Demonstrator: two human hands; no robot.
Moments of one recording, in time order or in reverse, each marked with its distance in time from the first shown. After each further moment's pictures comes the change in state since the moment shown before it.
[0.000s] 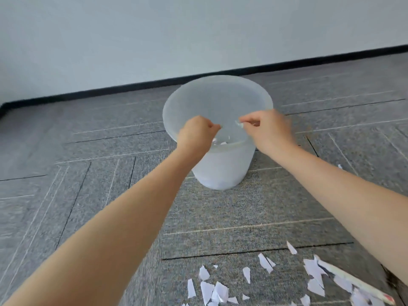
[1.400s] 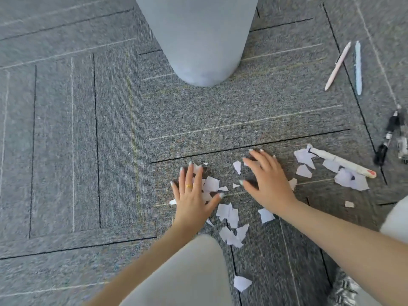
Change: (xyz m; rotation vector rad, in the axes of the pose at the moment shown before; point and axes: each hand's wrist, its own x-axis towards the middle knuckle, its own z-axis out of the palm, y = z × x) left_hand -0.293 -0.148 0.178 0.188 -0.438 -0.114; right_hand -0.278 0.150 0.111 -0.368 -0.595 0.017
